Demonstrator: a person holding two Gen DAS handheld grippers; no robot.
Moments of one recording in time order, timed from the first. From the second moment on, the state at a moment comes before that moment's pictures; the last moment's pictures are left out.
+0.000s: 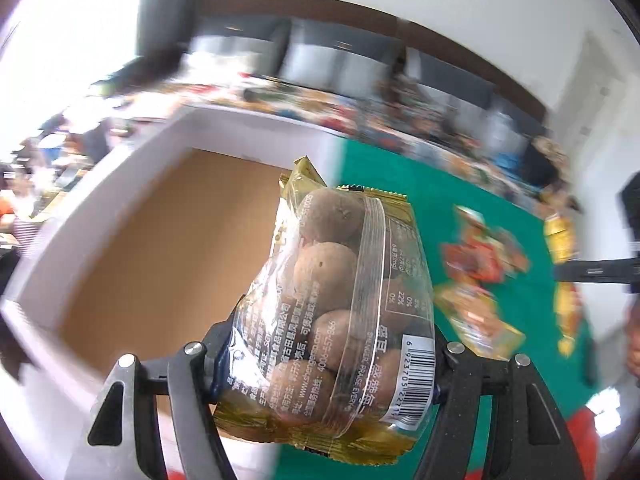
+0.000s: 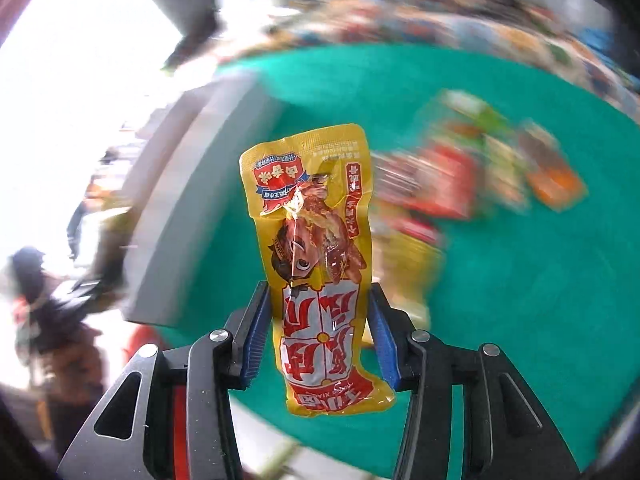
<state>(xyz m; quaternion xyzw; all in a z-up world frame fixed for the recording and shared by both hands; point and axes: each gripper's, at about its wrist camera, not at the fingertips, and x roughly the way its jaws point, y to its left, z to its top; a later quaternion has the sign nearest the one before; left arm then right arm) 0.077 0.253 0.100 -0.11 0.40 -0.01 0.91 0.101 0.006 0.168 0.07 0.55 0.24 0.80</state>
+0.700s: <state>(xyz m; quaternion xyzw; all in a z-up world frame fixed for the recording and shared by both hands) 0.086 0.295 0.093 -0.09 0.36 0.07 0.92 0.170 0.083 0.137 0.04 0.46 0.25 0.85</state>
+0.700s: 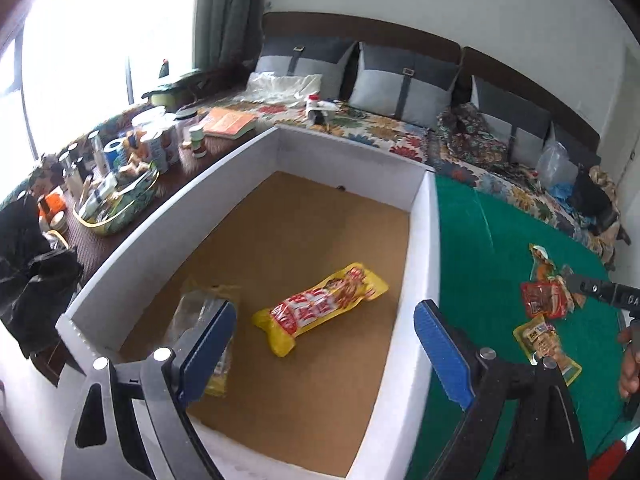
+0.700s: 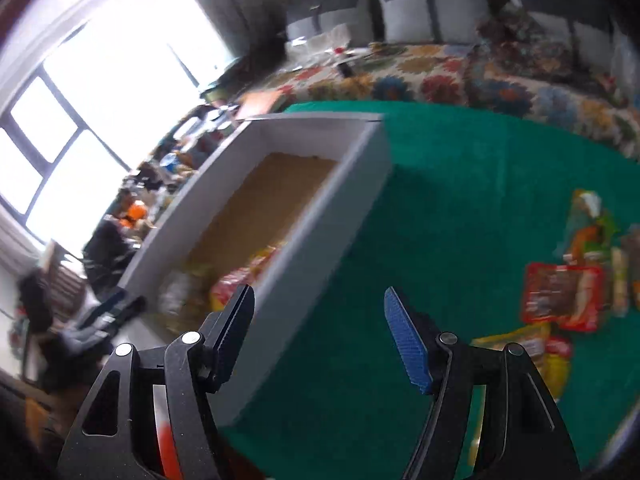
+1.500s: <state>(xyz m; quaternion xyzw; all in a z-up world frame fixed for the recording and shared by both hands) 0.090 0.179 0.104 0.04 0.34 0.11 0.93 0.142 -0.250 -0.033 0.02 0.45 -0.08 0.89</state>
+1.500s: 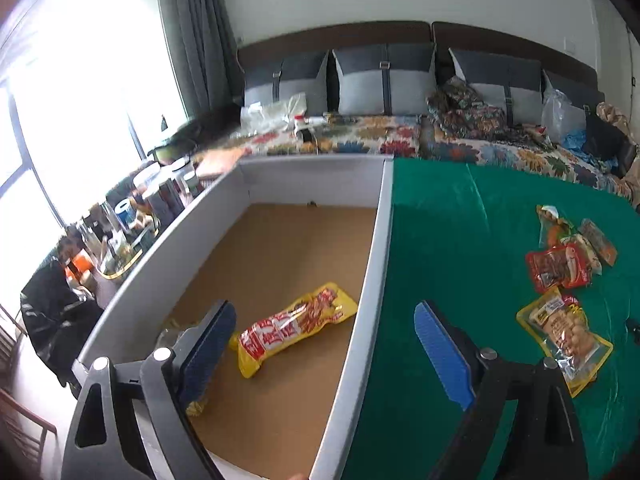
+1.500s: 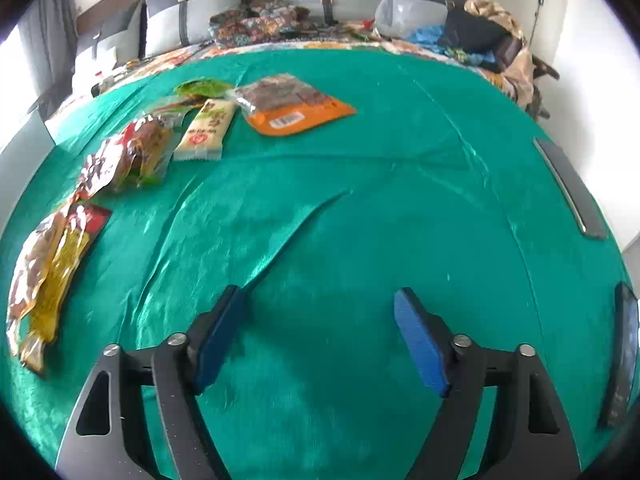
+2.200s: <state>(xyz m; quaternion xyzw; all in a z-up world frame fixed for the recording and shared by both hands) 0.095 0.017 -0.053 0.04 0.50 -0.09 0.86 0.129 -0.250 -0.027 0.03 0.44 -0.08 0.89</state>
